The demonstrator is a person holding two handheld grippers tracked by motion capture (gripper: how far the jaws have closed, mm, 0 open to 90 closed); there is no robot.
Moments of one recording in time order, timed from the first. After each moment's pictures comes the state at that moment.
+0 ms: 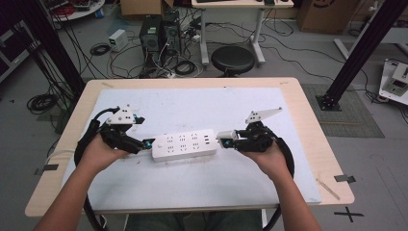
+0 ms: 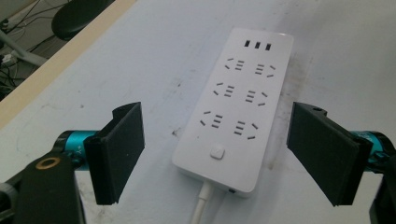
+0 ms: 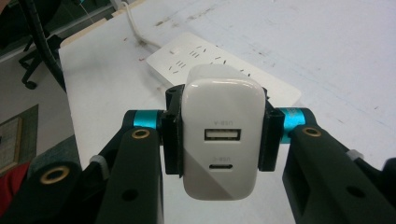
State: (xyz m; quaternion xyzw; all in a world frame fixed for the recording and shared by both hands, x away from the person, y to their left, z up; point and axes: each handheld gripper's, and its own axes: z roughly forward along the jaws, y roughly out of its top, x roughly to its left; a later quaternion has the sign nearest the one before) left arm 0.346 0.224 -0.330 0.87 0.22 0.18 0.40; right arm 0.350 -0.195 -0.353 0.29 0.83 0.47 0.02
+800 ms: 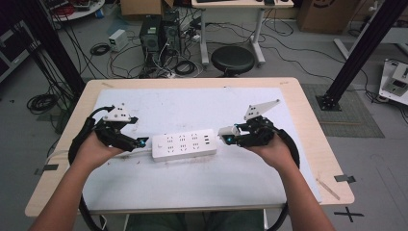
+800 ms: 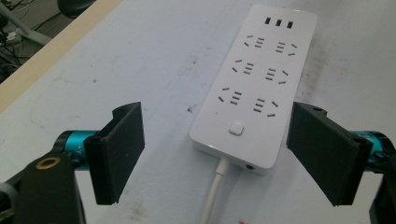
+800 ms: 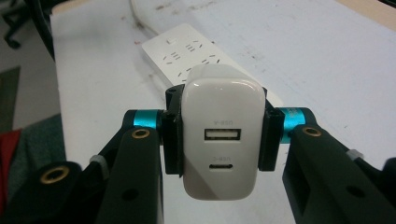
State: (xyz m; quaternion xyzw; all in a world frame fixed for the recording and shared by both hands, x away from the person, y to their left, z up) left arm 0.351 0.239 -0.333 0.88 0.24 0.18 0.38; right arm 0.363 -0.190 -0.334 0.21 0.88 0.43 0.05
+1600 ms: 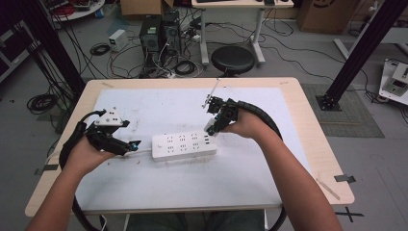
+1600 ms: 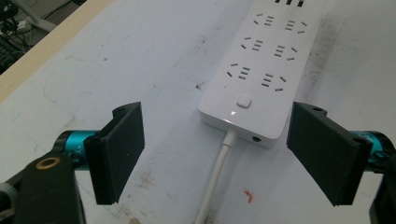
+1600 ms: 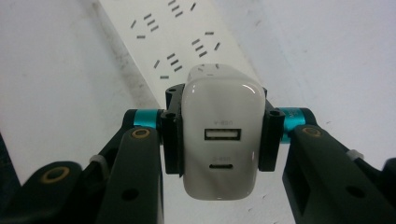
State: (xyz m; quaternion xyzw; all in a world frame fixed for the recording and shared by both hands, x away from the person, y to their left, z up) left arm 0.341 0.256 -0.338 0.88 0.26 0.19 0.36; right arm 0.432 -0.097 -0.321 0.17 0.97 0.16 0.02
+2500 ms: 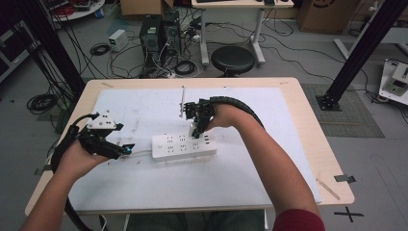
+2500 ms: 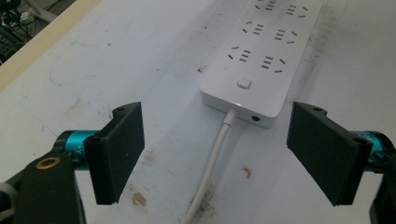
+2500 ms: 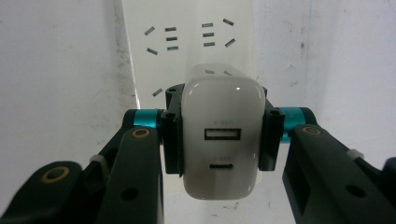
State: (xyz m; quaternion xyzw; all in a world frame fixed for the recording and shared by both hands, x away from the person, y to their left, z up) left arm 0.330 0.270 -0.338 0.88 0.26 0.19 0.35; right arm 0.460 -0.029 -0.347 -0.03 1.00 0.09 0.00
